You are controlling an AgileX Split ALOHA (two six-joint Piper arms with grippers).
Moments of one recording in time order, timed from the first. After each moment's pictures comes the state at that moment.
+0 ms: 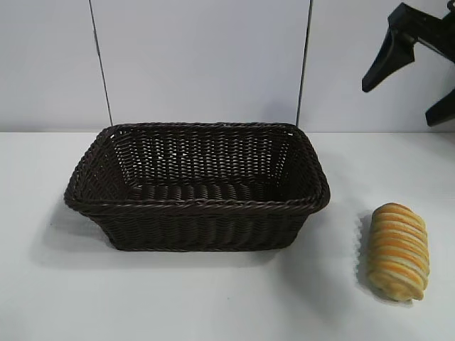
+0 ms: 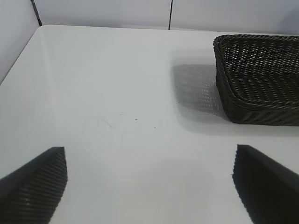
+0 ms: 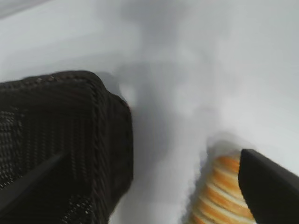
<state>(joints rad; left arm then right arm) 0.03 -0.01 -0.51 -0.06 1.08 0.07 -0.07 1.62 -1.14 0.35 0.79 -0.15</state>
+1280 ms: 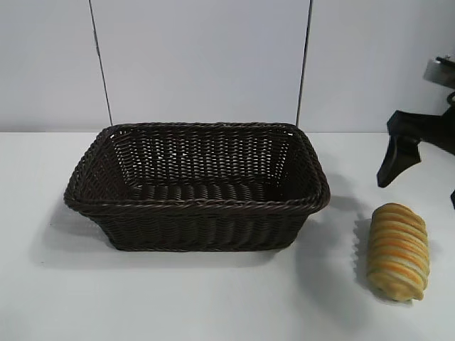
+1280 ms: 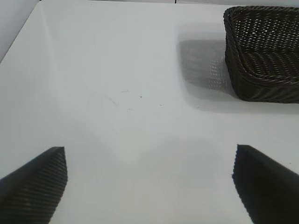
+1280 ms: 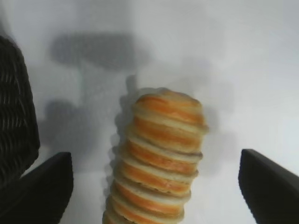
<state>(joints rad) 0.03 -0.01 -0.48 -0.09 1.12 0.05 0.09 1.77 -0.93 0.35 0.47 -0.13</state>
